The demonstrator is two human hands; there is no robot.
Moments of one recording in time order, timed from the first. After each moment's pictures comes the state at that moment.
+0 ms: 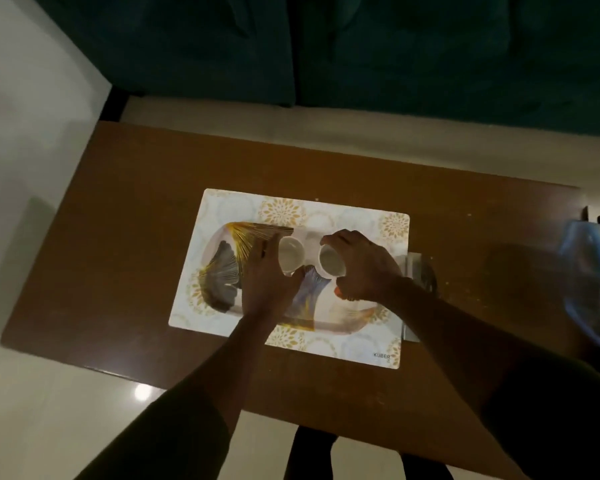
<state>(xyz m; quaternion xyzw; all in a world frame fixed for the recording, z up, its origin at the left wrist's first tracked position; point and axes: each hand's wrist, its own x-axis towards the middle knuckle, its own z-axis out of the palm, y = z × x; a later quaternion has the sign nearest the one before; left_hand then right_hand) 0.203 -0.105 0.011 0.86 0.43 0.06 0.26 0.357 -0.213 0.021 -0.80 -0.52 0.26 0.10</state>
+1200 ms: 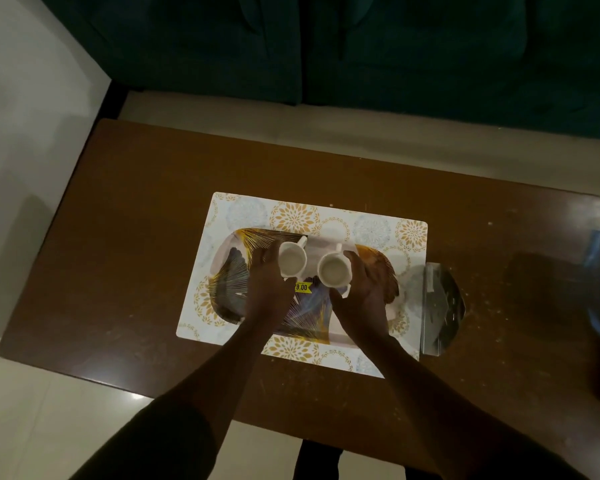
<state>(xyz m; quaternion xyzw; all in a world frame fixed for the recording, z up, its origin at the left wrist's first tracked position) 0.192 -0.071 -0.011 0.83 0.44 0.07 0.34 0.286 -0.201 -0.007 -0.87 -0.29 0.19 0.34</state>
